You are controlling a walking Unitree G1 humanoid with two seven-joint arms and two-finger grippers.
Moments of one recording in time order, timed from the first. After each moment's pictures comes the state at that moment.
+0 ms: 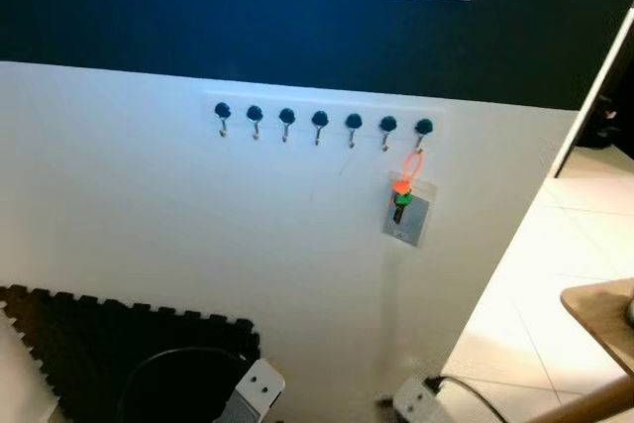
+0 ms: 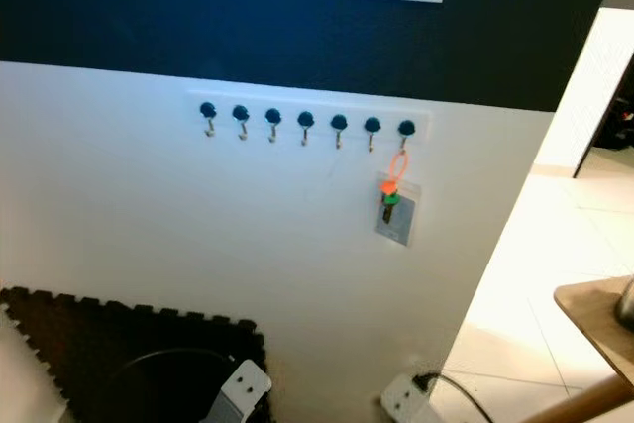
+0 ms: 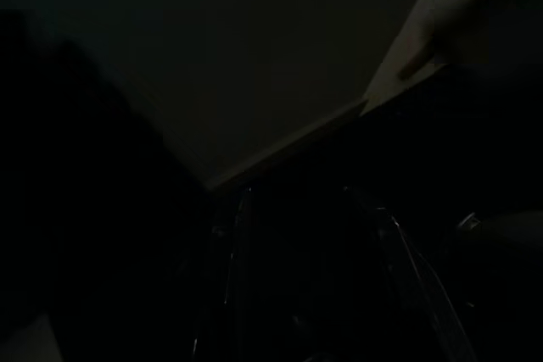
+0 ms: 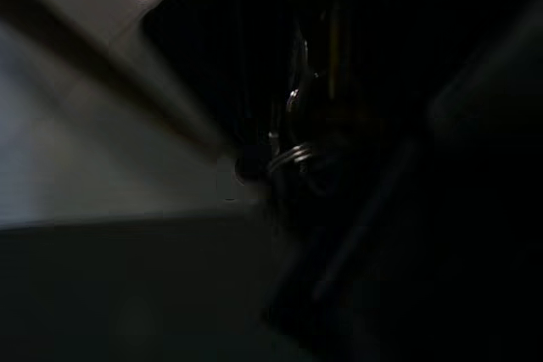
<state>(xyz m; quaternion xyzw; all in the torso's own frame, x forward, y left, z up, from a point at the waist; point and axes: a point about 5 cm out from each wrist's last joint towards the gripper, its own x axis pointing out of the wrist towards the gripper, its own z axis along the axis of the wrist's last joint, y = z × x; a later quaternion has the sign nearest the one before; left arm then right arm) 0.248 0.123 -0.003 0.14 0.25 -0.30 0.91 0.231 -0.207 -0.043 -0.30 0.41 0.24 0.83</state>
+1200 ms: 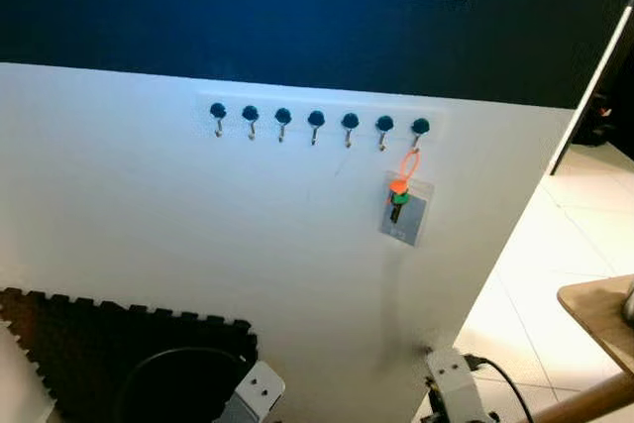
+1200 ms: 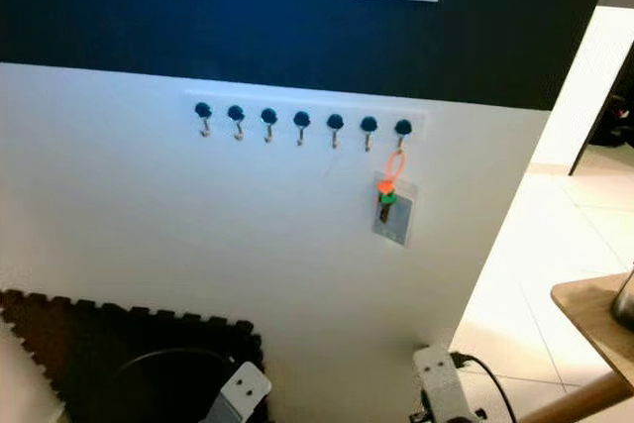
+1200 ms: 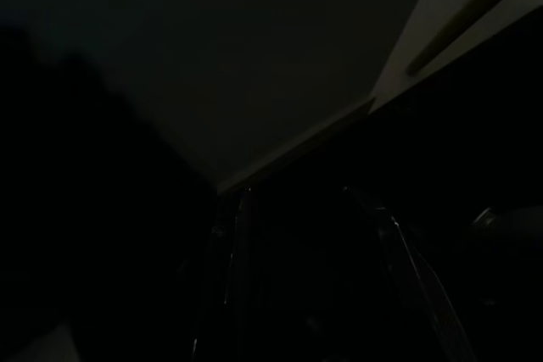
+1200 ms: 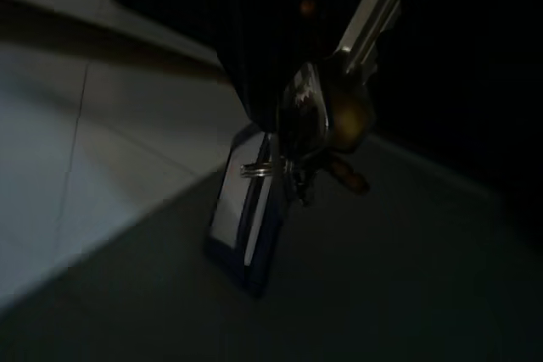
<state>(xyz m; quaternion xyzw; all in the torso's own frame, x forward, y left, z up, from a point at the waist) 0.248 0.126 -0.003 0.16 0.24 -0.30 0.91 0.268 -0.205 -0.003 -0.20 0.23 0.07 0.95</state>
